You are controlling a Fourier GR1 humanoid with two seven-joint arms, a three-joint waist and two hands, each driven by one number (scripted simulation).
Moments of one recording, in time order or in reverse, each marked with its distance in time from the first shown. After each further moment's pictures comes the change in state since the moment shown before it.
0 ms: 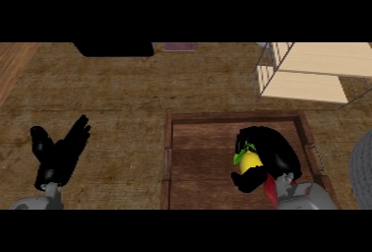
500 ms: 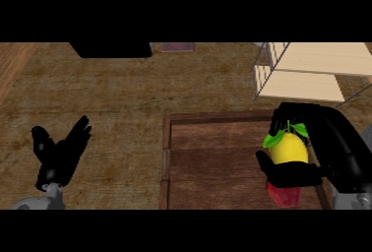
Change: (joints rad) left arm 0.002 -0.014 0.008 0.002 -0.007 -0.001 0.005; right arm -0.091 -0.059 -0.166 -0.409 -0.054 0.054 0.098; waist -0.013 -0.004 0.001
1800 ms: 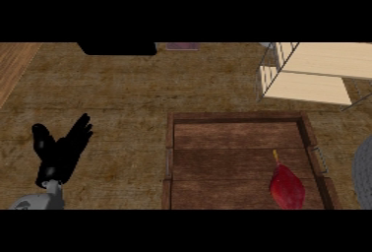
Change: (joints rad) left arm -0.020 -0.010 0.026 0.015 -0.019 -0.044 0.001; right arm -0.736 -0.373 -0.508 0.471 -0.249 0.178 0.129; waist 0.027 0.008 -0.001
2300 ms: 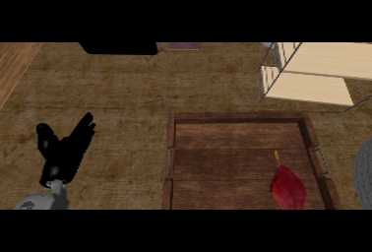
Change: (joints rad) left arm 0.002 -0.026 -0.008 -0.029 -0.025 0.014 0.015; right arm -0.057 -0.073 0.040 0.355 0.070 -0.024 -0.285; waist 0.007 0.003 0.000
